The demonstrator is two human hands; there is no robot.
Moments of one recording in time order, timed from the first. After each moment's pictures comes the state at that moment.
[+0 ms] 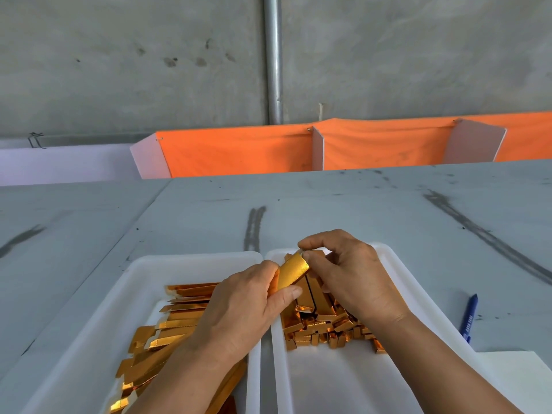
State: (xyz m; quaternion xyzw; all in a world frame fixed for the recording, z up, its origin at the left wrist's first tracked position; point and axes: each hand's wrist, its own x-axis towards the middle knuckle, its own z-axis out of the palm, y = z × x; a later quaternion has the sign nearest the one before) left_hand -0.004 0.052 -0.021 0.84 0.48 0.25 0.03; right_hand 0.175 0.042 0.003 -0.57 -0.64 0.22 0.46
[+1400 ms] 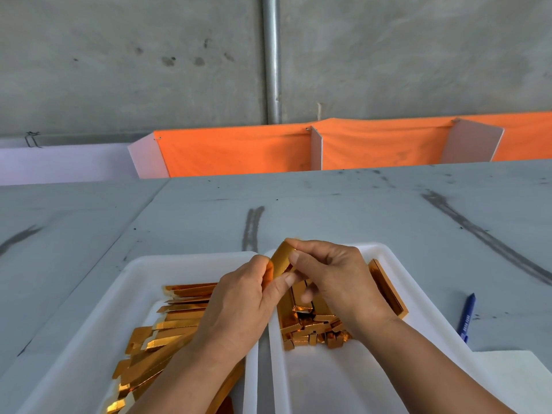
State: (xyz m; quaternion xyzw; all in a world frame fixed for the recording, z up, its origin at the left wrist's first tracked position) left_hand -0.001 0.053 -0.023 0.79 0.51 0.33 0.08; right_hand 0.161 0.038 0.001 -0.50 -0.54 0.43 0.52
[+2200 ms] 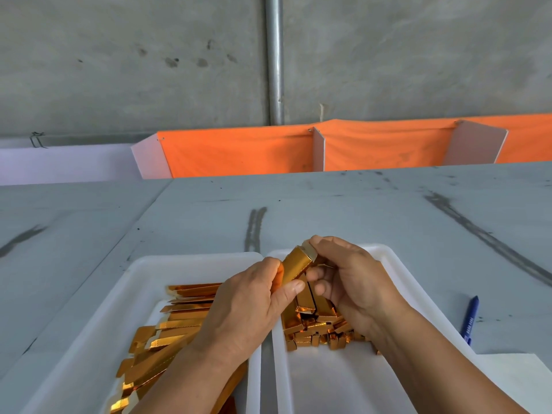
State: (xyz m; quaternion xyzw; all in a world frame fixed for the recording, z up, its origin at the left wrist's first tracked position) left_hand -0.001 0.050 -0.019 0.83 0.47 0.29 0.02; right_hand 0.171 0.046 0.004 -0.42 -0.39 0.61 0.55
